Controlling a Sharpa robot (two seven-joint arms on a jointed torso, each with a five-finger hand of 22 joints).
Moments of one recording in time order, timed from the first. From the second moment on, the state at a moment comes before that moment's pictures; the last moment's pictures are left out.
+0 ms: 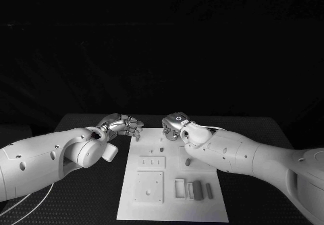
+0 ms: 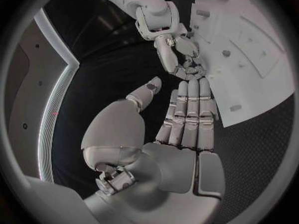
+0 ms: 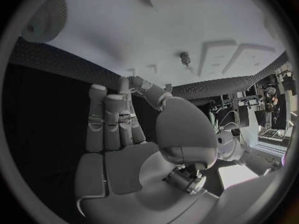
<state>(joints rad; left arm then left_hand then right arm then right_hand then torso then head) 1.36 -0.81 -0.15 1.43 -0.22 -0.25 0.13 1.06 -0.10 0.54 -0.23 0.06 0.81 0.18 0.43 0.39 1.13 0.12 0.23 0.23 1.01 0.09 0.33 0.82 0.04 0.96 -0.01 0.23 0.75 1.27 -0.26 -0.22 0.82 -1.76 -0.48 -0.14 1.10 -0.05 0.68 -0.27 0.14 0.98 0.14 0.34 0.52 1.33 0.04 0.11 0.38 1.24 -0.06 1.19 0.77 0.23 1.18 0.00 0.80 1.31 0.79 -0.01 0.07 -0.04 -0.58</state>
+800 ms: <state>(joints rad) 1.38 -0.80 -0.15 1.43 -0.22 -0.25 0.13 1.06 -0.10 0.54 -0.23 0.06 0.81 0.18 0.43 0.39 1.13 0.12 0.23 0.23 1.01 0.09 0.33 0.82 0.04 0.96 -0.01 0.23 0.75 1.27 -0.24 -0.22 0.79 -1.76 -0.47 -0.16 1.10 -0.05 0.68 -0.27 0.15 0.99 0.13 0.34 0.52 1.33 0.04 0.10 0.38 1.24 -0.06 1.19 0.77 0.23 1.18 -0.01 0.80 1.31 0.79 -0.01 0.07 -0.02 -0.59</state>
